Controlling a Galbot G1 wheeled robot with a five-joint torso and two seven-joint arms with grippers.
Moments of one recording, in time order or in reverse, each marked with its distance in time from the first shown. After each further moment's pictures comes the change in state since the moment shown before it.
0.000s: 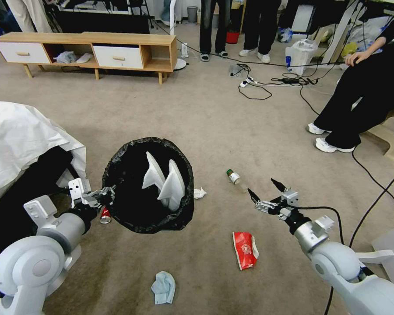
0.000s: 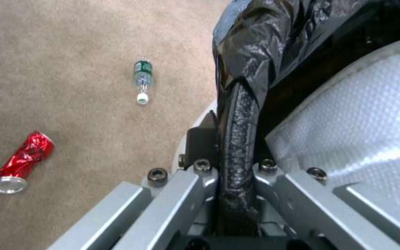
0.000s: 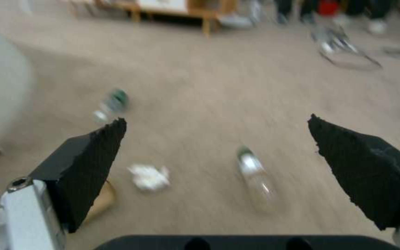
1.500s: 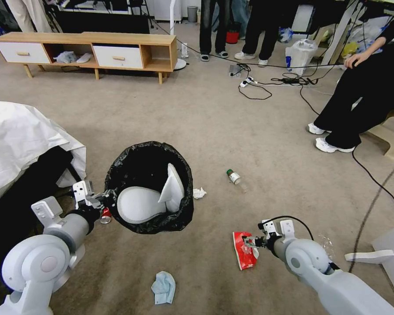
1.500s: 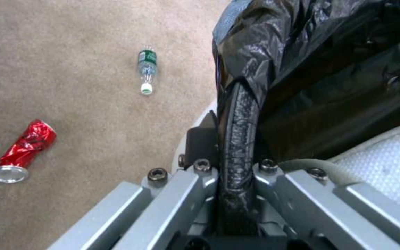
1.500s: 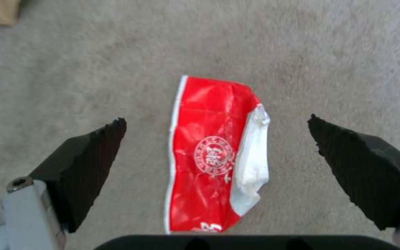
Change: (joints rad) left arm -0.007 -0.003 0.013 0.041 0.009 0.000 0.006; right arm 0.135 0.104 -0.180 -0.143 0.283 -0.621 0.232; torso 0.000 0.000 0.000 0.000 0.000
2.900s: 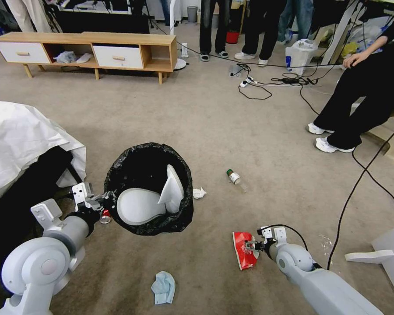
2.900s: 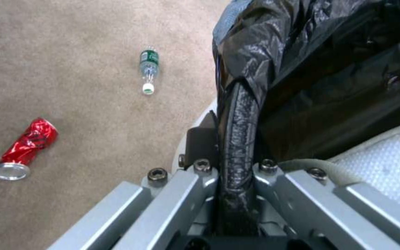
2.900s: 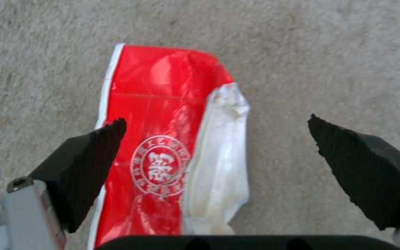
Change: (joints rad) left arm 0.007 -0.019 -0.003 -0.008 0.014 0.000 -0.002; right arm 0.096 0.077 -0.102 -0.295 -0.100 0.136 -0.074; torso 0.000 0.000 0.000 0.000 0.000
